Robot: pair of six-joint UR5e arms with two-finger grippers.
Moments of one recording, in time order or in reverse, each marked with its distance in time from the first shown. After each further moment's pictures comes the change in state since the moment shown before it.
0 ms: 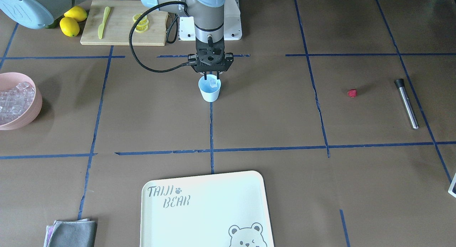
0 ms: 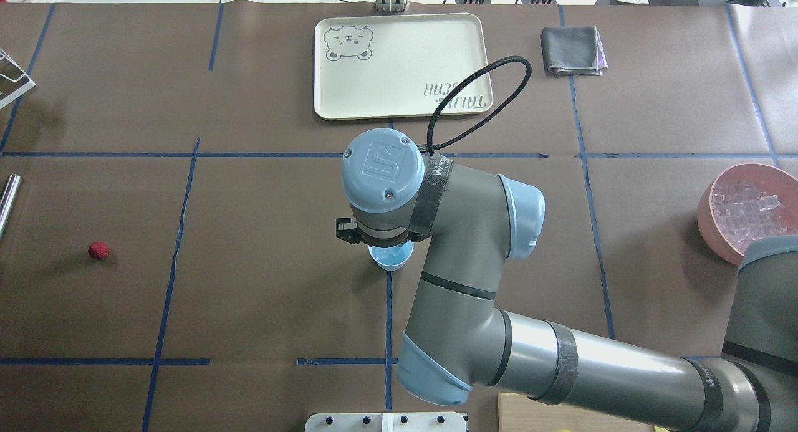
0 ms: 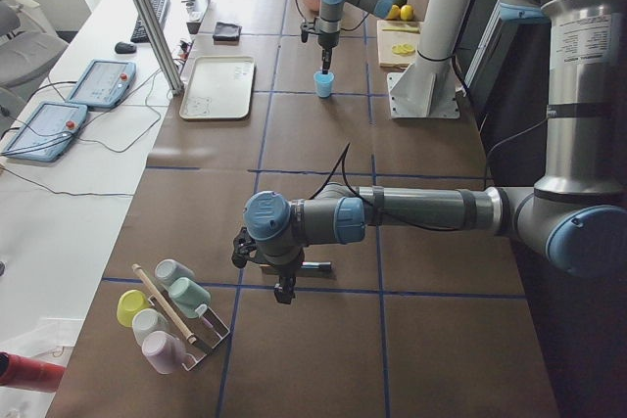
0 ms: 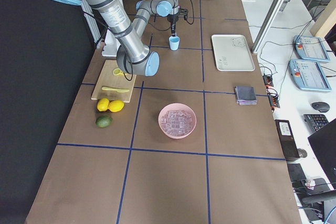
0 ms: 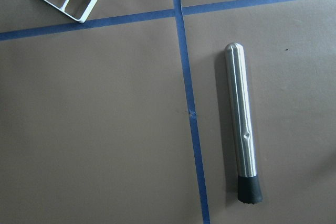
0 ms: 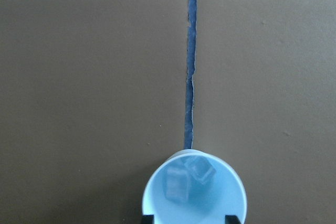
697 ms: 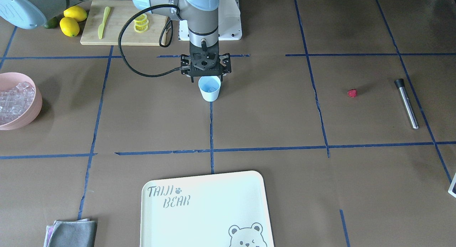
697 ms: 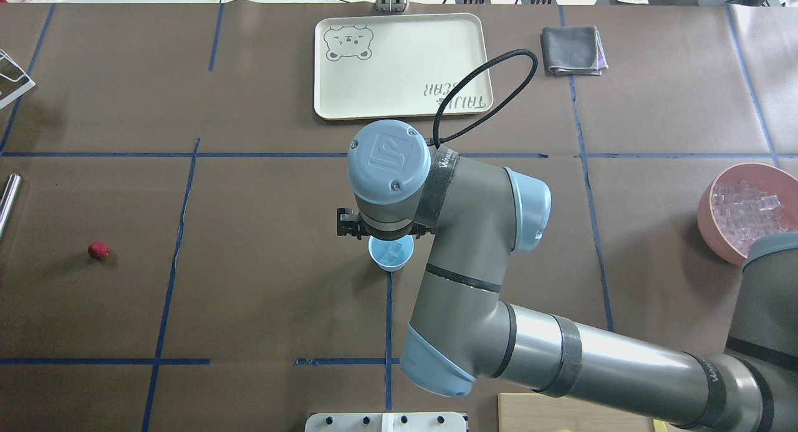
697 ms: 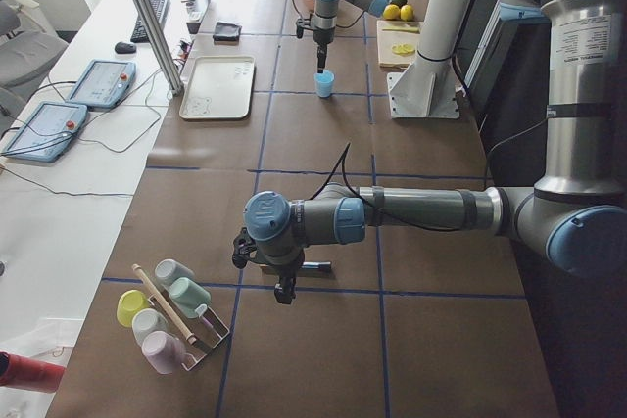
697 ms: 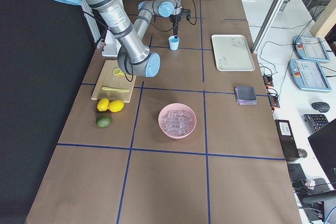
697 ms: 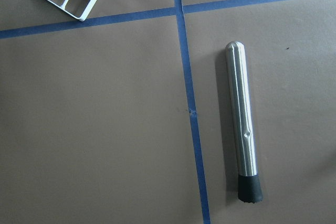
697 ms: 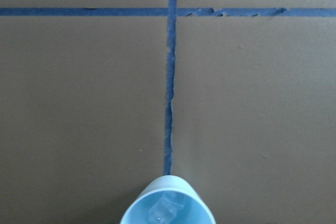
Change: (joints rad) left arm 0.000 0.000 0.000 0.000 0.000 0.000; right arm 0.066 -0.034 0.012 0.002 0.037 -0.036
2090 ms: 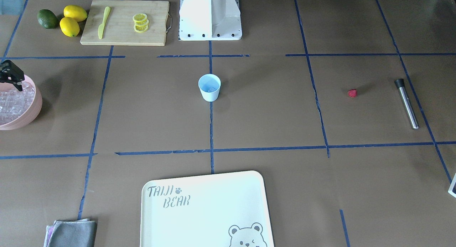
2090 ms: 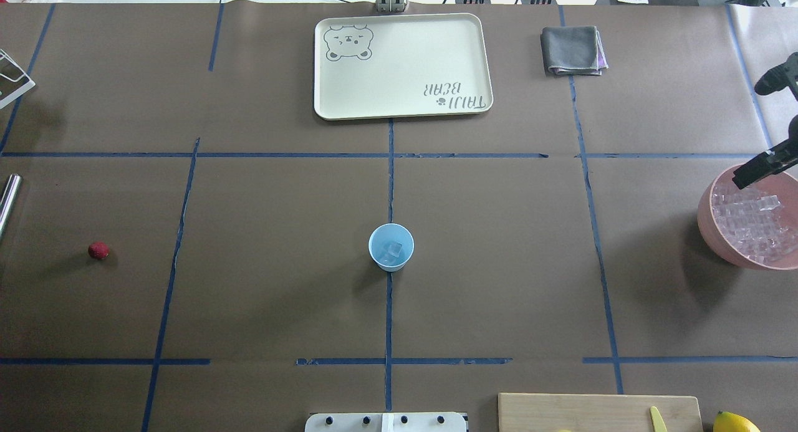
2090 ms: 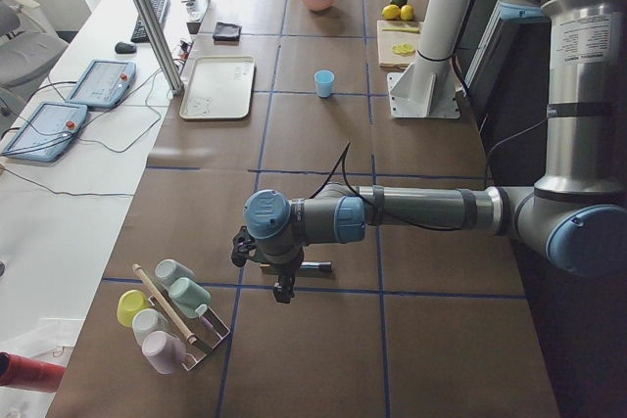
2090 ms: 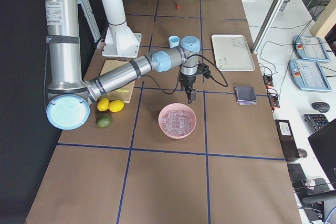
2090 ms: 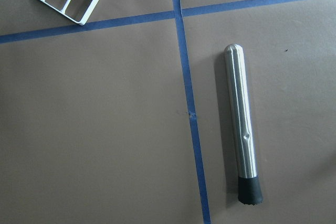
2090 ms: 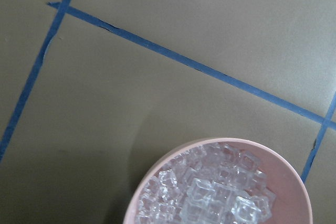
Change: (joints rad) left arm 0.000 -0.001 -0.002 -0.009 0.000 0.000; right arm 0.663 -0.839 0.299 0.122 0.300 -1.076
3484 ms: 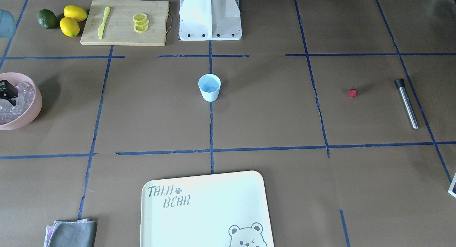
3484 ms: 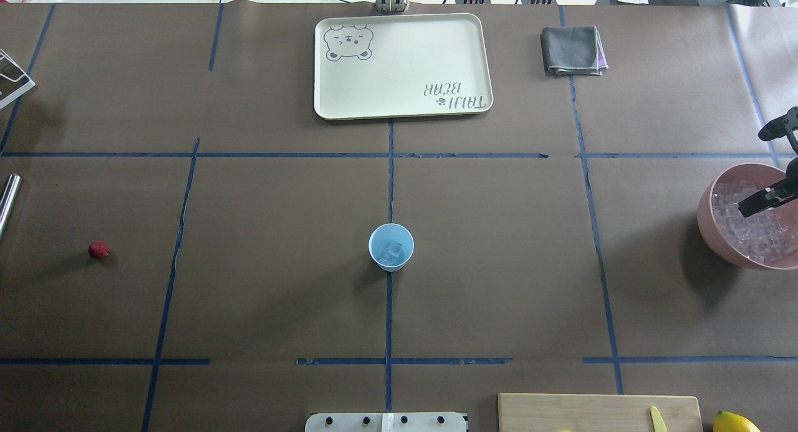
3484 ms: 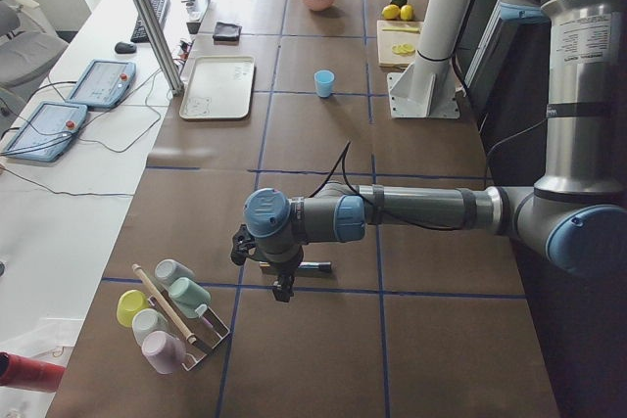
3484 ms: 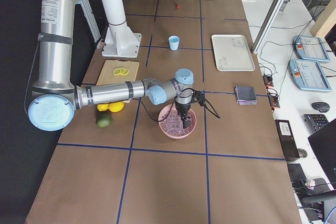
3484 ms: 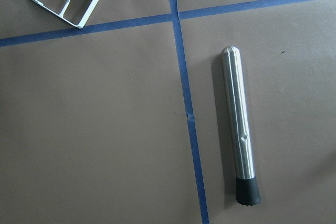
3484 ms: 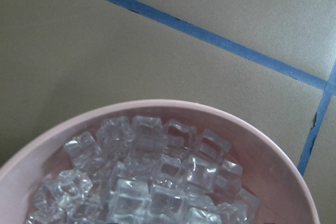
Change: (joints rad) left arm 0.000 0.000 -0.003 0.000 0.000 0.000; right arm -0.063 -0.079 -0.239 0.329 -0.056 0.107
